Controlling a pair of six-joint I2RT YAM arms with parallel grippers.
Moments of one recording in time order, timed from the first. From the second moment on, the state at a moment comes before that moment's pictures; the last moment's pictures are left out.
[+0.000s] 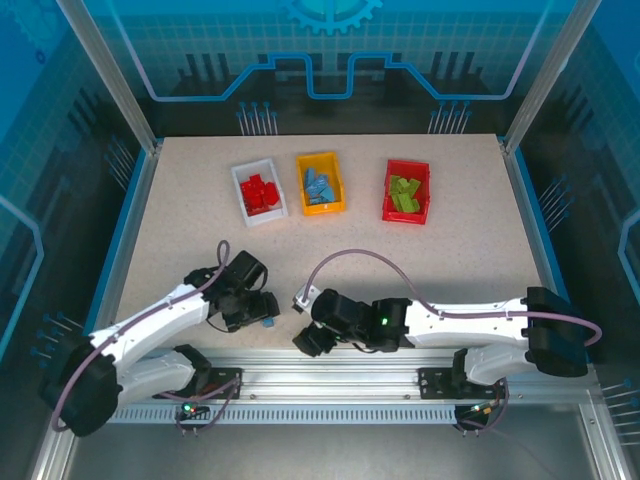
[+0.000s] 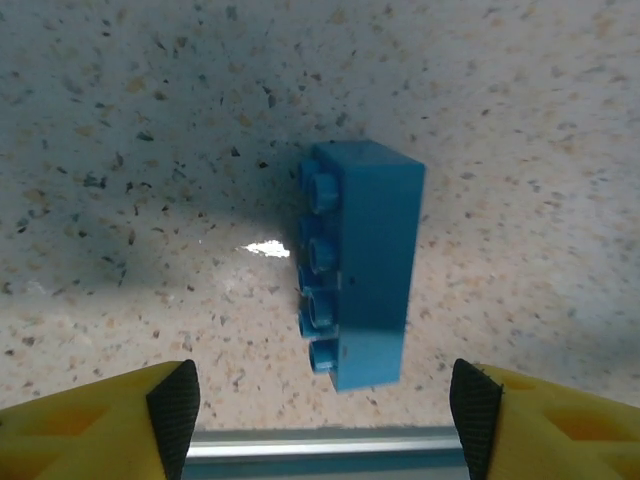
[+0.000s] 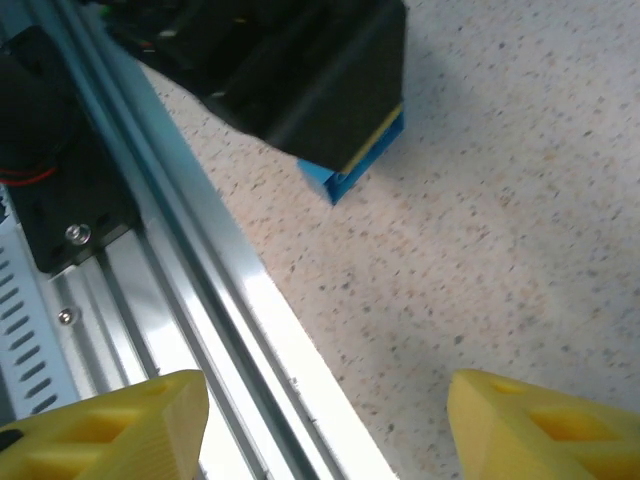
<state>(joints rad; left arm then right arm) -0.58 1.10 0.60 -0.83 0.13 -0.94 1.32 1.34 0.83 -0.31 0.12 0.39</state>
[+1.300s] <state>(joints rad) -0.57 1.38 1.07 -0.77 0.02 -0.82 0.88 1.15 0.86 -0.32 0.20 0.49</state>
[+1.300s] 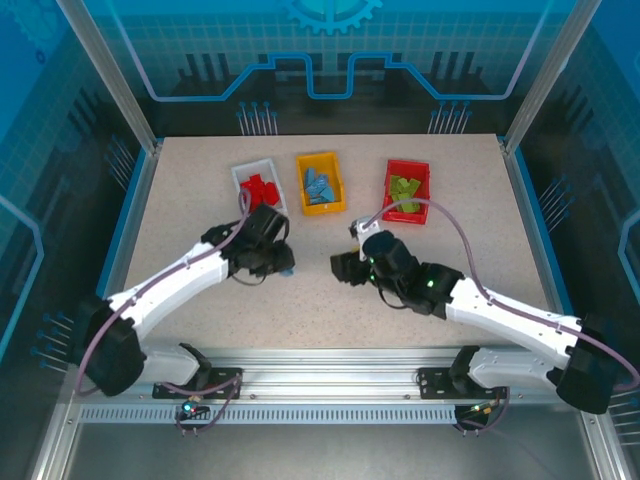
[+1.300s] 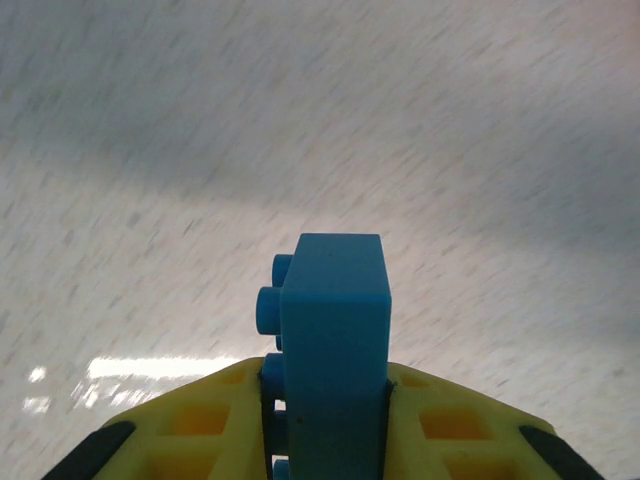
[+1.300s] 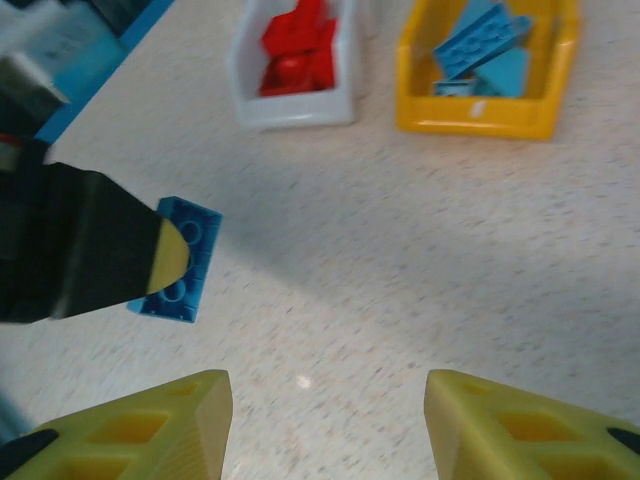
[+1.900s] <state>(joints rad) -0.39 2.19 2.01 -0.70 0.09 -0.61 0.60 1.57 1.31 -0.37 0.11 0.57</state>
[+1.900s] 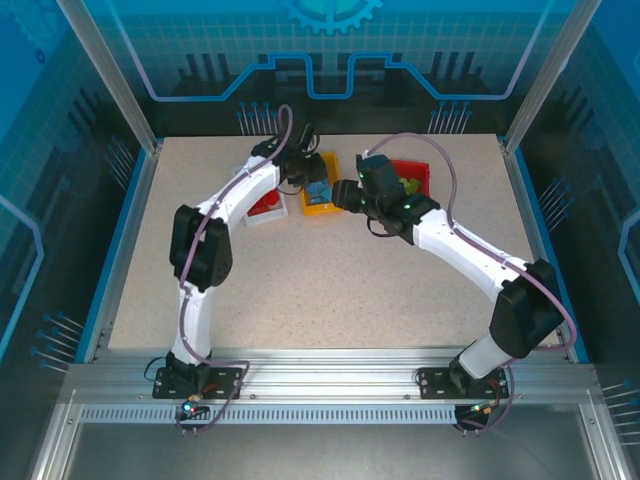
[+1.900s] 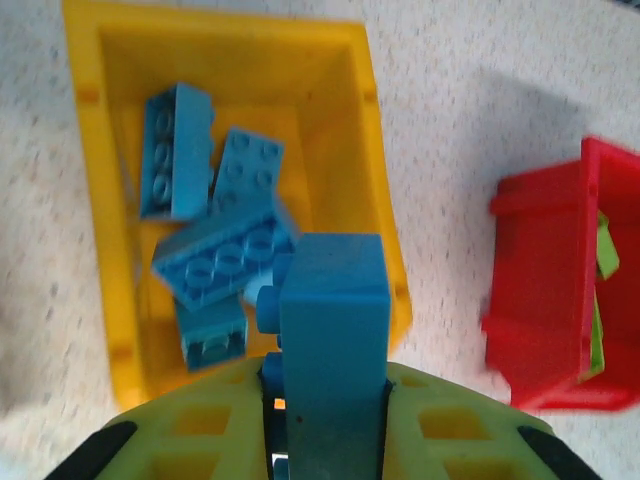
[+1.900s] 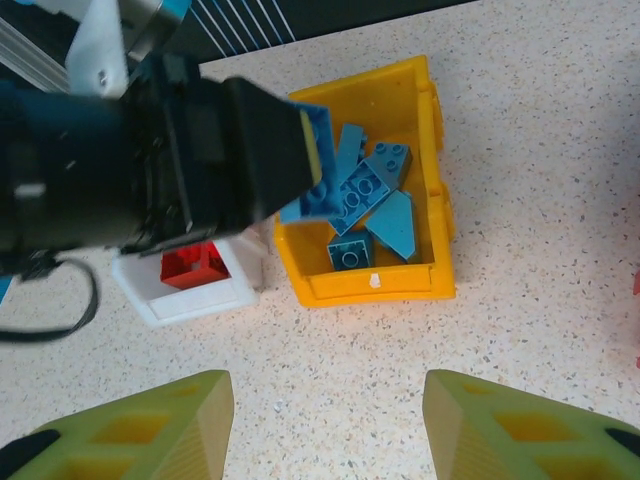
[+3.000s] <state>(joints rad) -0.35 2.43 2.25 -0.66 0.21 -0.64 0.58 1.60 1.31 -0.37 0.06 0.59</state>
